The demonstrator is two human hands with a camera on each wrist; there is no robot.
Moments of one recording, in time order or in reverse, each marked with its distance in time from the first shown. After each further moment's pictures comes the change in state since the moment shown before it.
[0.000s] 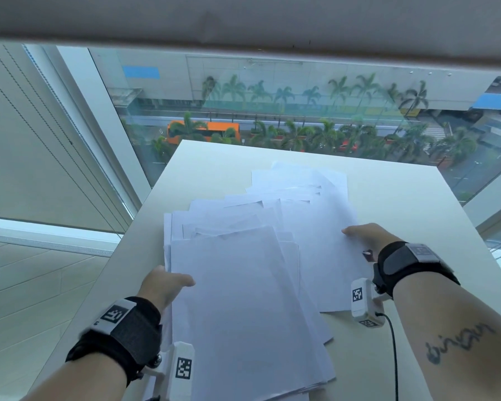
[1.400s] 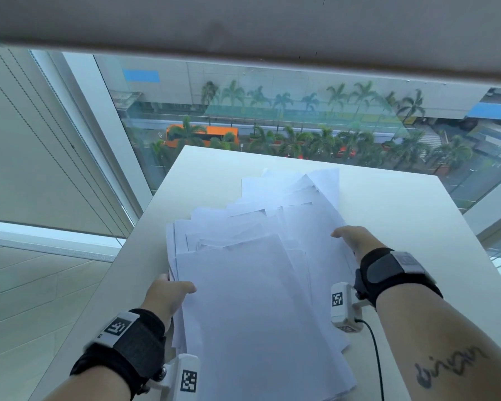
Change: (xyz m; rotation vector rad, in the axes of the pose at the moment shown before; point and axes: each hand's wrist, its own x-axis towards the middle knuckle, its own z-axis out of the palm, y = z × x) left_hand -0.002 0.001 0.003 -0.194 -0.038 -0.005; right_hand -0.029 -0.032 0.025 0.027 -0.007 -0.005
